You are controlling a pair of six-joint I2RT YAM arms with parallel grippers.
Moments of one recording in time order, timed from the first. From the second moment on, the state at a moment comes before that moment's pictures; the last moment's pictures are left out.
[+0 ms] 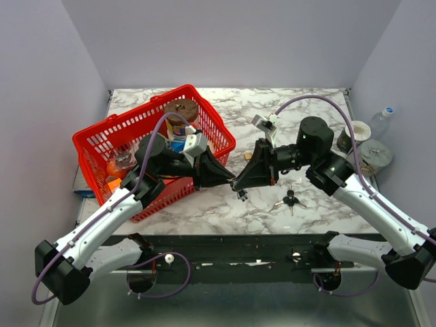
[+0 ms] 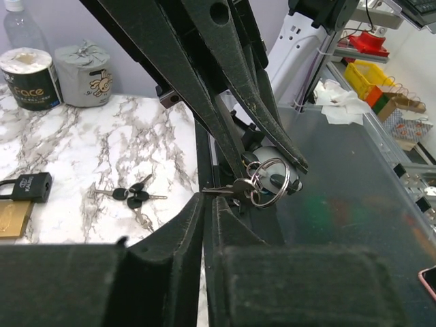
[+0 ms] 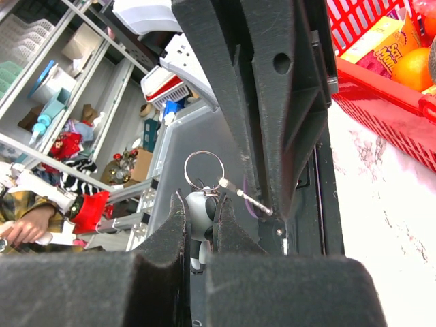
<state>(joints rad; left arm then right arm) -0.65 0.99 0.87 0.24 1.04 -0.29 0.69 1.10 1.11 -0.11 -1.07 0.54</state>
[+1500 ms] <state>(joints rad) -0.68 0.86 0.76 0.24 0.66 -0.19 0.64 1.08 1.08 -0.10 -0.99 0.57</state>
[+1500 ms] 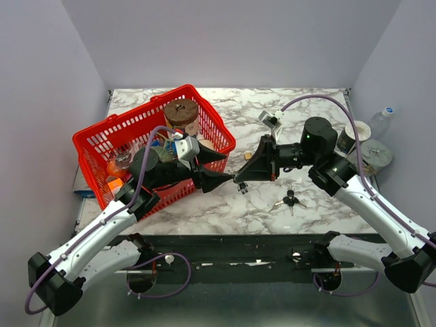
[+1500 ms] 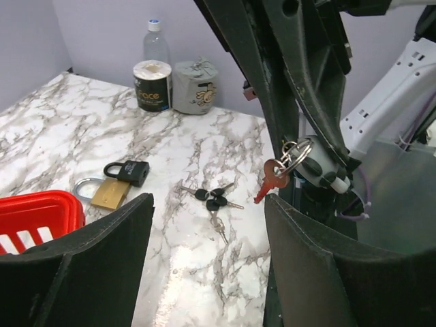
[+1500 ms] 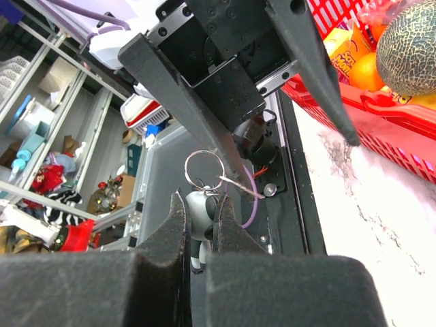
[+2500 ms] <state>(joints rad) -0.79 0.88 0.75 0.20 0.50 -0.13 0.63 1.00 1.06 -0.12 -0.89 0.57</state>
